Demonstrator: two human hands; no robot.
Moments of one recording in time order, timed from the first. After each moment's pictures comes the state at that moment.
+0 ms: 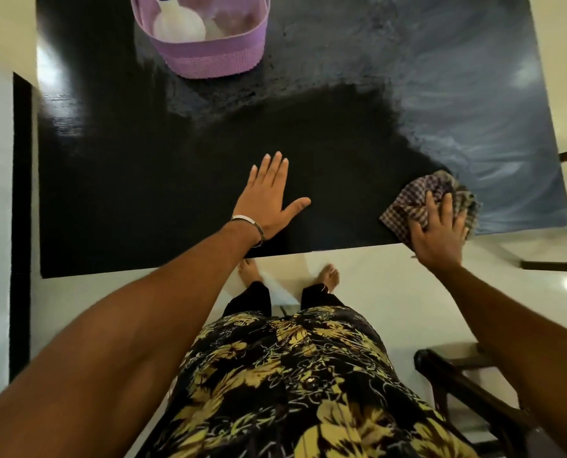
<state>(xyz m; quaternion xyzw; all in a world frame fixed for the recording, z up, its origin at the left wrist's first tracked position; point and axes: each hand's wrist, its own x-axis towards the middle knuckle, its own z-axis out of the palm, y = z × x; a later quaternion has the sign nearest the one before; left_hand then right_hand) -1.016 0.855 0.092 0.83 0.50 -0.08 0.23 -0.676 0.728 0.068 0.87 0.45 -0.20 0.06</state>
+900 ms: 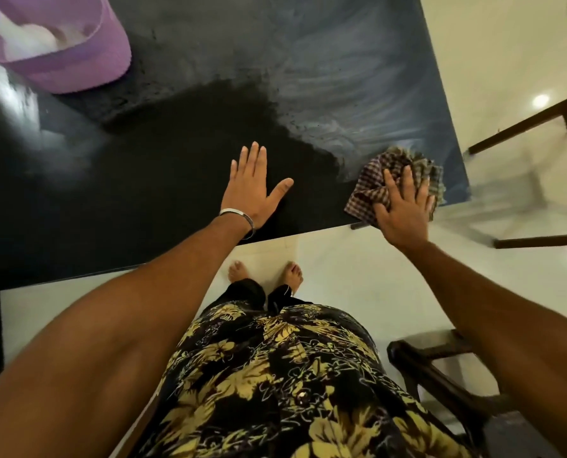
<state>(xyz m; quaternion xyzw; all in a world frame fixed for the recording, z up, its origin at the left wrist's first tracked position) -0.791 0.821 0.100 0.80 0.55 -0.05 0.24 -0.499 0.705 0.062 0.84 0.51 -0.20 0.02</state>
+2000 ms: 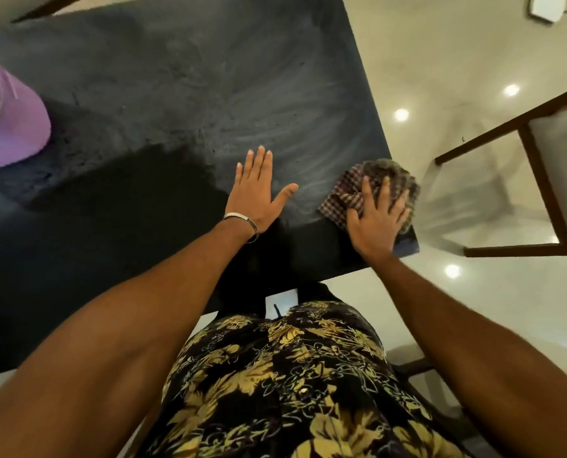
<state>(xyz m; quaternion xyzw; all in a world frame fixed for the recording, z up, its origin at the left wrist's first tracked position) -0.642 0.917 0.090 0.83 0.49 -0.04 0.27 -0.426 0.792 0.062 0.88 0.43 -0.19 -0.01</state>
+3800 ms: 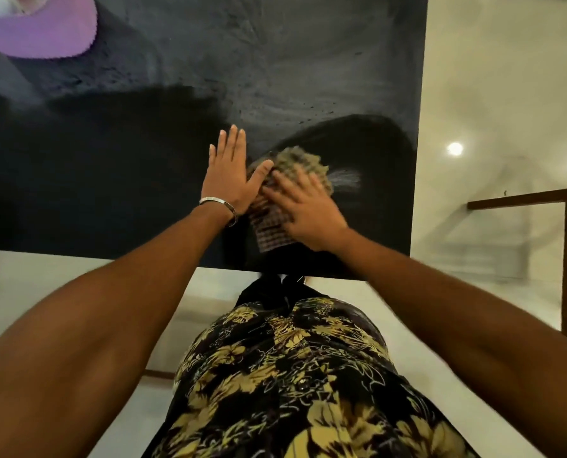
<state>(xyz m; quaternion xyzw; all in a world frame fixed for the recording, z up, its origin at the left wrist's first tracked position) -0.670 0.891 0.090 0.70 0.67 0.02 0.24 -0.469 0.853 0.055 0.45 0.87 -0.19 0.07</state>
